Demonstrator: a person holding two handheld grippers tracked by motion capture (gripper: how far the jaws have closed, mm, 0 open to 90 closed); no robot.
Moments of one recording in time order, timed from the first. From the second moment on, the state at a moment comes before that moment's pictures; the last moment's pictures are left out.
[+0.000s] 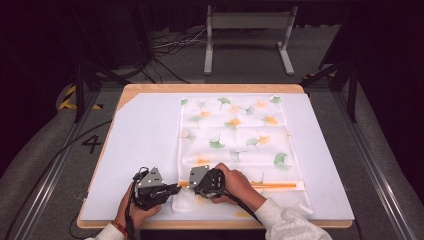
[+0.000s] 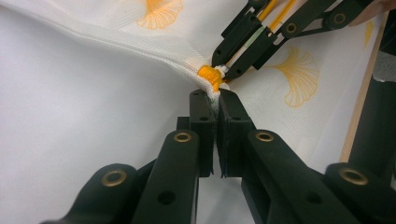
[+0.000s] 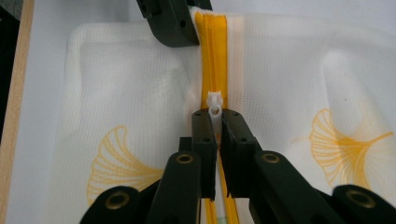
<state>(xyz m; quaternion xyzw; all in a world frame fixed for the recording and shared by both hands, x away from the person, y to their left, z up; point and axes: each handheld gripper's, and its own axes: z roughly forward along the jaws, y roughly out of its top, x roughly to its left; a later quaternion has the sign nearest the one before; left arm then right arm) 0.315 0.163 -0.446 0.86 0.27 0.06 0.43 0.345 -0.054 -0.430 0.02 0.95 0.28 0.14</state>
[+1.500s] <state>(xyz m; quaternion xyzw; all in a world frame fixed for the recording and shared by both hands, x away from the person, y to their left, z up) 0.316 0.164 -0.447 0.87 0.27 0.07 0.41 0.340 -0.144 -0.426 0.07 0.96 0.25 0.14</state>
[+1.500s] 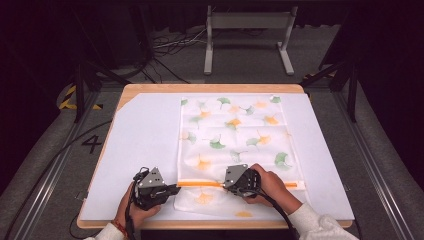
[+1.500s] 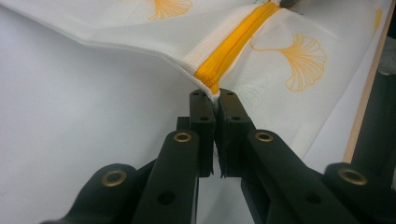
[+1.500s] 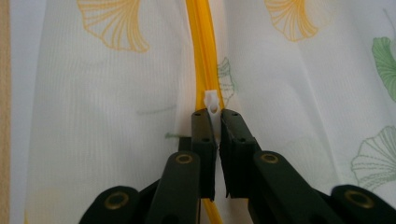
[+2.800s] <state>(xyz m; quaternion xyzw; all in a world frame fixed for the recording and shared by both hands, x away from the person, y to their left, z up) 0.318 0.166 -0.448 0.87 0.27 0.06 0.41 0.331 -0.214 -0.419 0.12 0.96 0.22 0.15</state>
